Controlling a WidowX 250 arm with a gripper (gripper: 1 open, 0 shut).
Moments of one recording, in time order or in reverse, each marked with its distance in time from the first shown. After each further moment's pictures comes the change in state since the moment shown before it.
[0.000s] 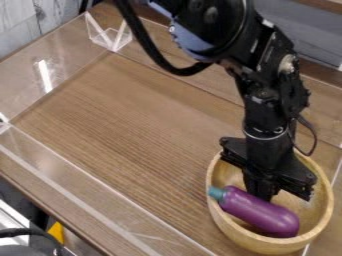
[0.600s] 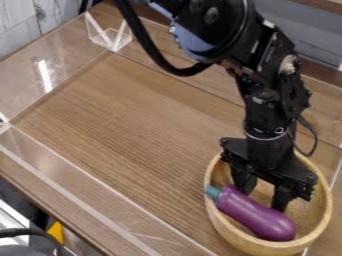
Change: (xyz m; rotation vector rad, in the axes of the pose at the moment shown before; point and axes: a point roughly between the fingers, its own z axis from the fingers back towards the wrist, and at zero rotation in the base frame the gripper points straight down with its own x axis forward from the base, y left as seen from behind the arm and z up) arm -0.002 0.001 0.000 0.006 0.012 0.007
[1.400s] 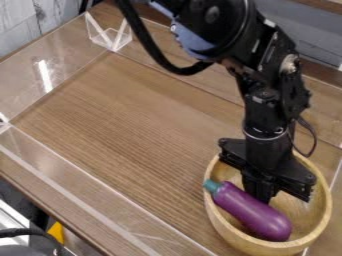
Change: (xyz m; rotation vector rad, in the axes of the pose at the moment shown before) arm -0.002 0.001 0.001 0.006 0.016 0.012
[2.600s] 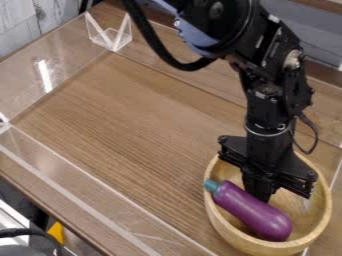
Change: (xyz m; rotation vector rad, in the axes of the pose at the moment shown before) arm 0.001 0.001 0.003 0.013 0.019 0.028
